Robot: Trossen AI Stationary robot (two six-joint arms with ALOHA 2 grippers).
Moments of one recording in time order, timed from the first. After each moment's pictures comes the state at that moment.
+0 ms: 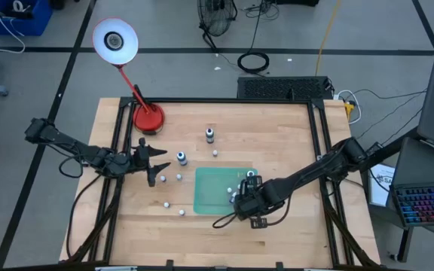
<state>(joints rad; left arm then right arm) -0.38 0.53 0.20 0.00 -0.67 -0.23 0.44 1.84 1.39 -0.96 0.12 0.36</state>
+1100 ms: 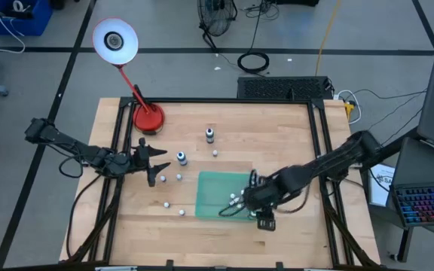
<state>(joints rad) -0.38 0.53 0.20 0.00 -0.67 -0.23 0.42 1.63 1.41 -1.00 -0.13 0.59</state>
